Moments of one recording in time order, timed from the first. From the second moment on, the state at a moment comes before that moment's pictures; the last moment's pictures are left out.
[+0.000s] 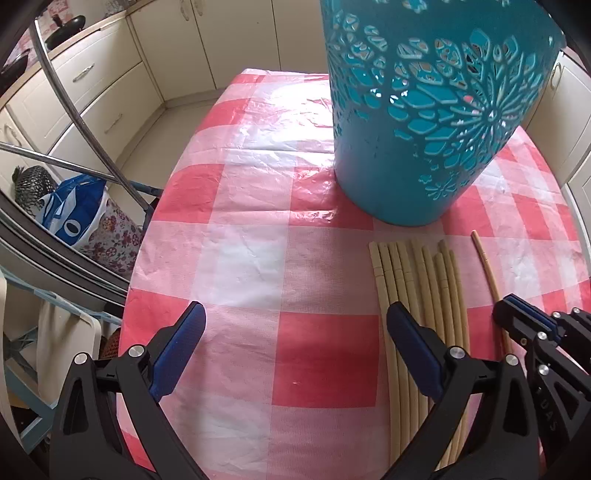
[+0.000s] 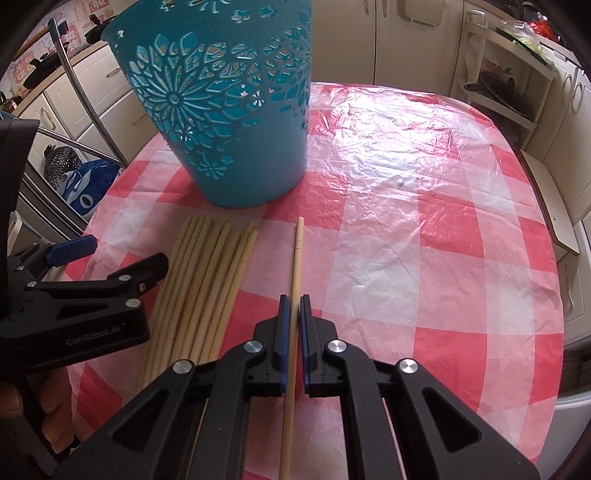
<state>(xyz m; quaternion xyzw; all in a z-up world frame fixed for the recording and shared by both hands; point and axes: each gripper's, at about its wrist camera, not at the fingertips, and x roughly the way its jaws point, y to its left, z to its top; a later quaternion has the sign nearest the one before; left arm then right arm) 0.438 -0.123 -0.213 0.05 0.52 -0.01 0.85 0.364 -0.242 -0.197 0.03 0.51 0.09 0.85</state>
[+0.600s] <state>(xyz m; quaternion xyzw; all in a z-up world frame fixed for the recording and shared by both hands) 0.443 -0.127 -0.217 0.05 0.52 -0.04 0.85 0.367 -0.241 -0.198 0.03 0.51 0.10 0.85</state>
